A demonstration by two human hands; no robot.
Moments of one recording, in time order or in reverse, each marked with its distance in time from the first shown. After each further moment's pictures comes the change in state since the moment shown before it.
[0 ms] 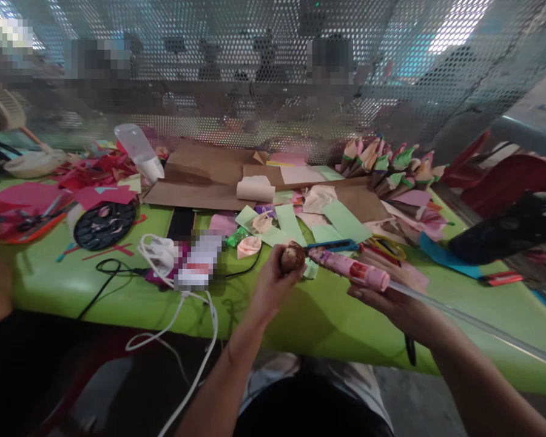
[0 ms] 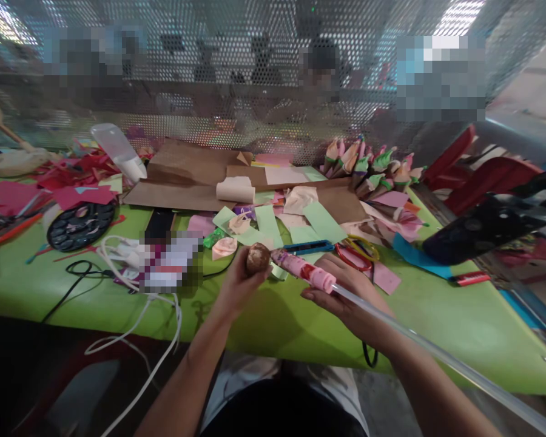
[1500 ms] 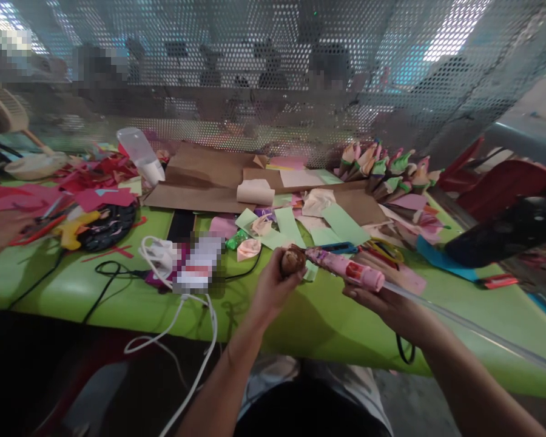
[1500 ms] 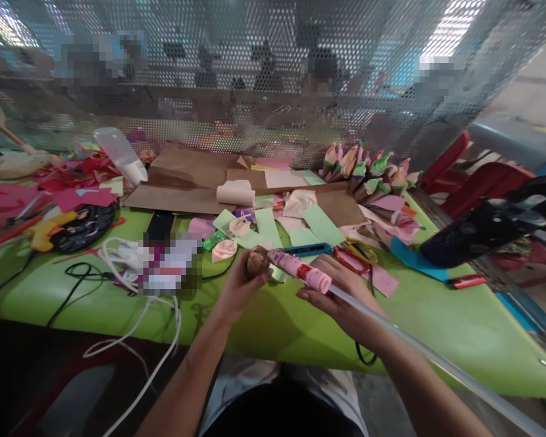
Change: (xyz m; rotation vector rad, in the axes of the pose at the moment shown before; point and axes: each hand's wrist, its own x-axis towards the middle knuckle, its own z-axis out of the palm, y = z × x) left_hand 0.000 0.002 0.000 -0.049 -0.041 0.007; right_hand 0.007 -0.012 0.002 0.033 0.068 -0.018
